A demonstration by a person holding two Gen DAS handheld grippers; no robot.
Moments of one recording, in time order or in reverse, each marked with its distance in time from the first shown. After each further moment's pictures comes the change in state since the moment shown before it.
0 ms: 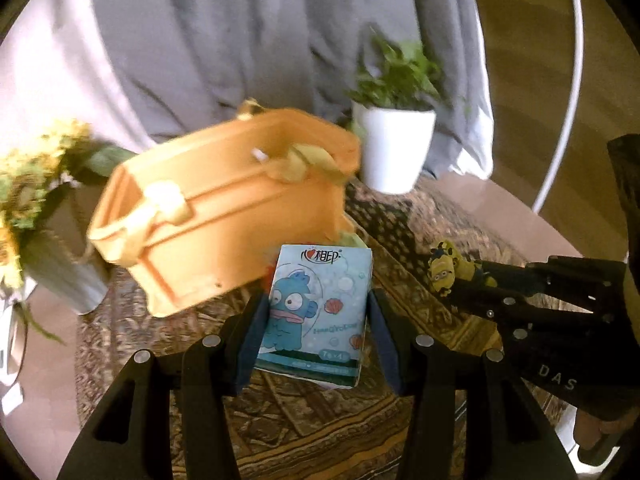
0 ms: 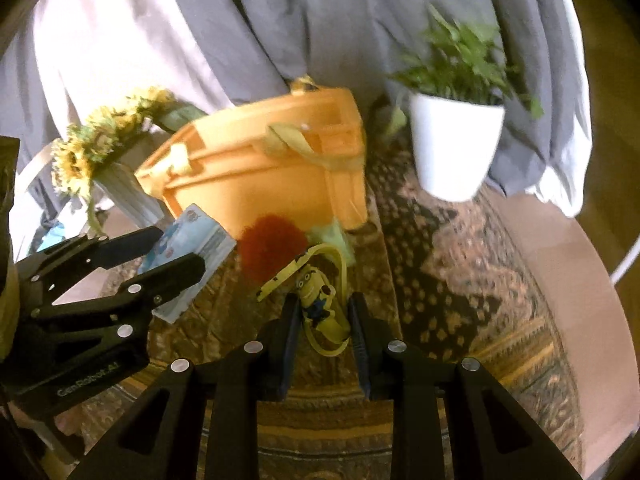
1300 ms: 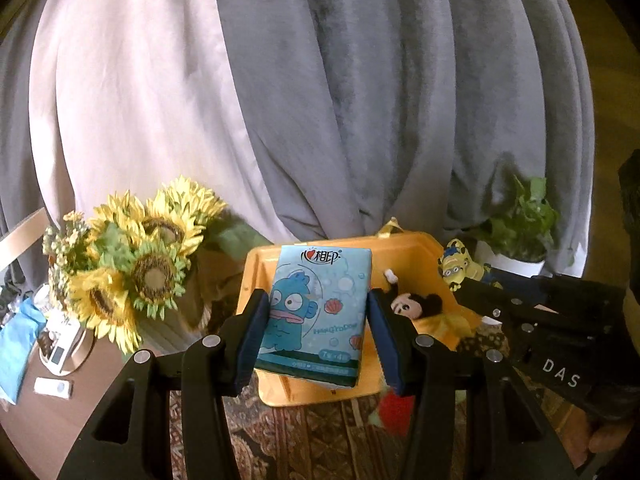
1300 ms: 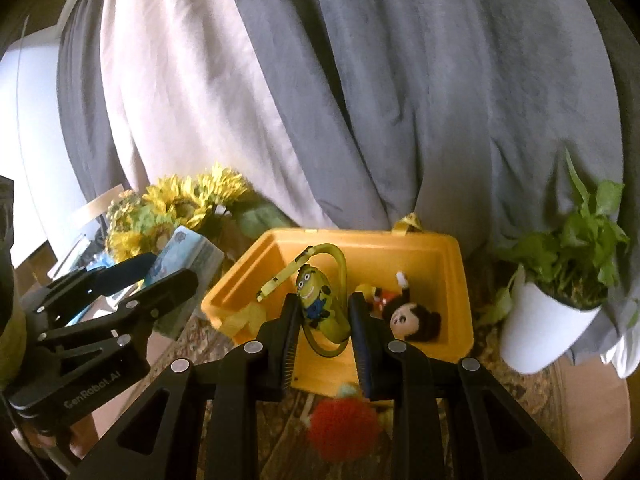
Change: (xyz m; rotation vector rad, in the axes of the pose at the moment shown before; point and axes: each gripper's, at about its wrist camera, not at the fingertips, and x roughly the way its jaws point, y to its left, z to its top) left arm -0.037 0.082 0.081 -0.214 -0.227 0.307; right arm 0.019 0.051 0.141 -0.176 -0.215 0.228
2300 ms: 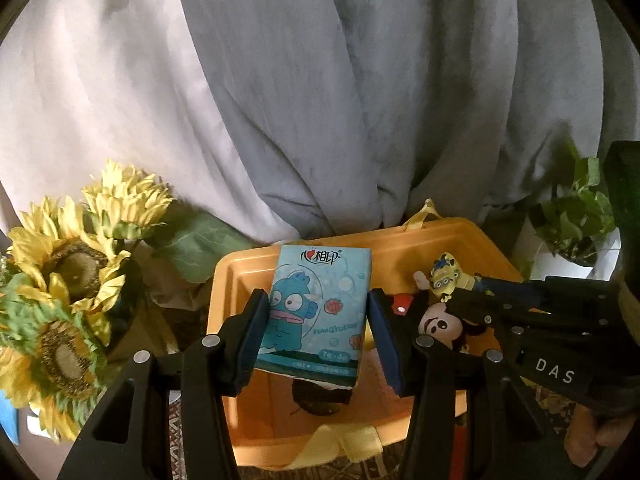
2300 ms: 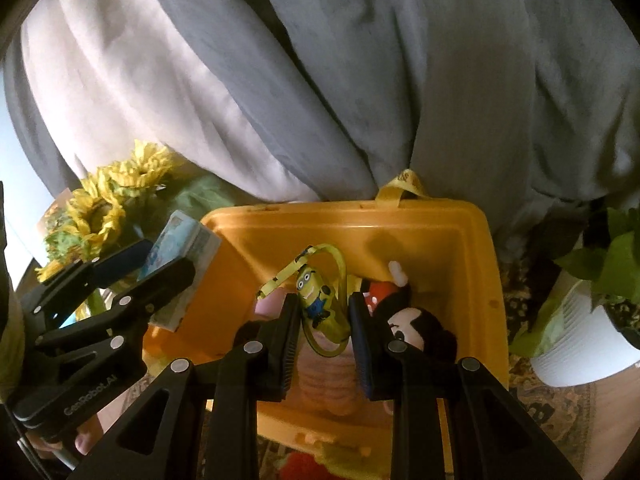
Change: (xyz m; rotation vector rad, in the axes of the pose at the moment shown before) left arm 0.132 0.010 0.033 0.043 0.178 -0.033; right arm 0.129 -0.054 0.029 0.128 0.252 0.021
